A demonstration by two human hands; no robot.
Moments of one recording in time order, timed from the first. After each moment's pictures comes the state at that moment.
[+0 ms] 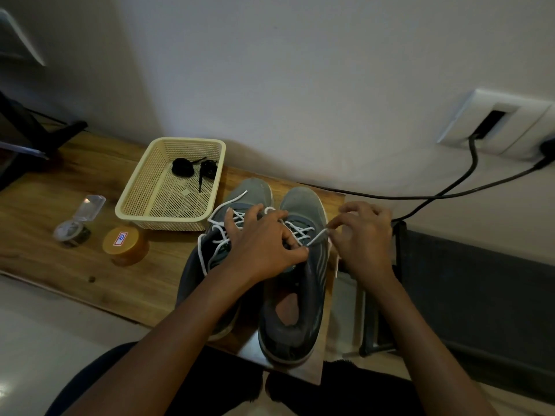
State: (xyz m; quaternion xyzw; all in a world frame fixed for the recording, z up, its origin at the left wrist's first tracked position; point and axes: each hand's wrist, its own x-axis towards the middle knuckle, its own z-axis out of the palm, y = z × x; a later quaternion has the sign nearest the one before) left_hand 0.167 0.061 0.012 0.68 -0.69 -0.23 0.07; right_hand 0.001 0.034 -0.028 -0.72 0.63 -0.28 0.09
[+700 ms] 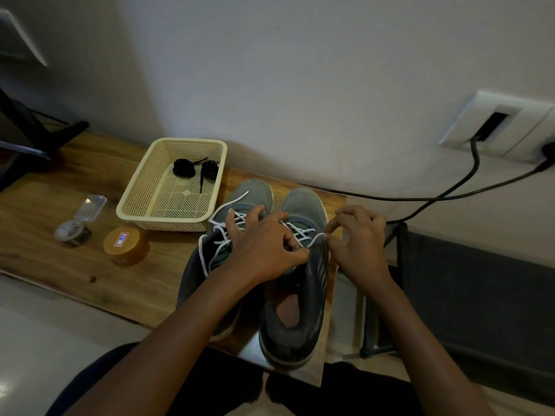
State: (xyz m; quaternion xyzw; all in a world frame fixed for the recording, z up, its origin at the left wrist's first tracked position) left_hand 0.168 0.062 0.012 0.68 -0.69 -0.23 0.06; right_hand 0.006 0.037 -0.029 -0.72 0.62 -0.28 0.14
